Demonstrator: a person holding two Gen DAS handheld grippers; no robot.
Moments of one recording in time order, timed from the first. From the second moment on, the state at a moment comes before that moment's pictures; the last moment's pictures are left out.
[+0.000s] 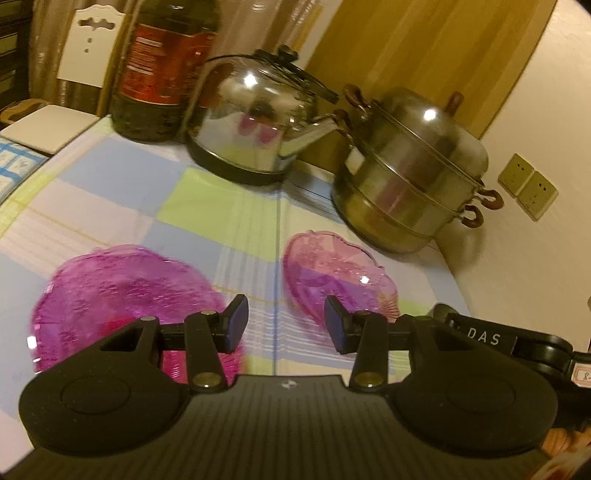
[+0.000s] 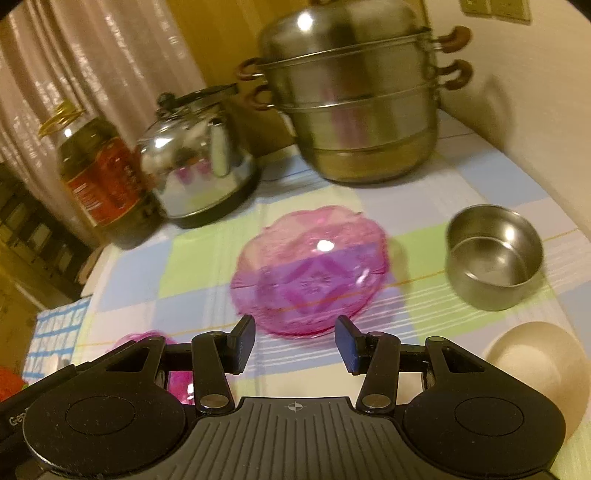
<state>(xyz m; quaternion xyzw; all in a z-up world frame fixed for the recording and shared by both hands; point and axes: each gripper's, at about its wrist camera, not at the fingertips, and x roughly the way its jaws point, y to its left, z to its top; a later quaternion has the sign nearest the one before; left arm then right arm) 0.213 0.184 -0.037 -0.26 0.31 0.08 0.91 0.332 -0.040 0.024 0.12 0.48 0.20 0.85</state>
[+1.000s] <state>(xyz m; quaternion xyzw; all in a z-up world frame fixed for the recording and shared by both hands) 0.323 0.173 -0.062 -0.23 0.37 0.07 0.90 0.407 -0.073 -0.010 0.19 0.52 0.17 0.82</state>
